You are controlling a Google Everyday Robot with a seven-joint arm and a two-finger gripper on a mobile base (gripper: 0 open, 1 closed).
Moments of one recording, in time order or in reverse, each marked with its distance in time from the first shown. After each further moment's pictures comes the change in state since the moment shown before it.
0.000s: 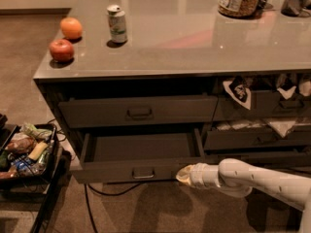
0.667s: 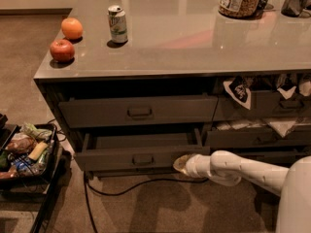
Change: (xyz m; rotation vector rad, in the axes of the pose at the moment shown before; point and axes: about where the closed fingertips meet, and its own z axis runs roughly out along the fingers) arm -0.001 -0.053 0.041 0.077 0.004 -0.062
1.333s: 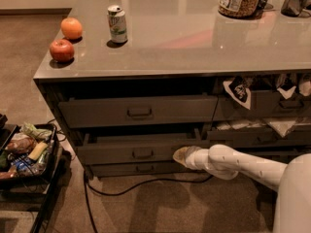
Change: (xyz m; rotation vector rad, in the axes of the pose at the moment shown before) arm -0.016 -0.036 0.007 0.073 -0.005 -0.033
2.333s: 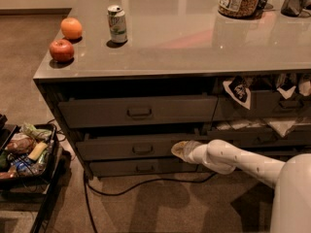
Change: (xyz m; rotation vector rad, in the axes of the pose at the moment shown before) arm -0.015 -0.025 0.010 0.033 -0.037 -0.032
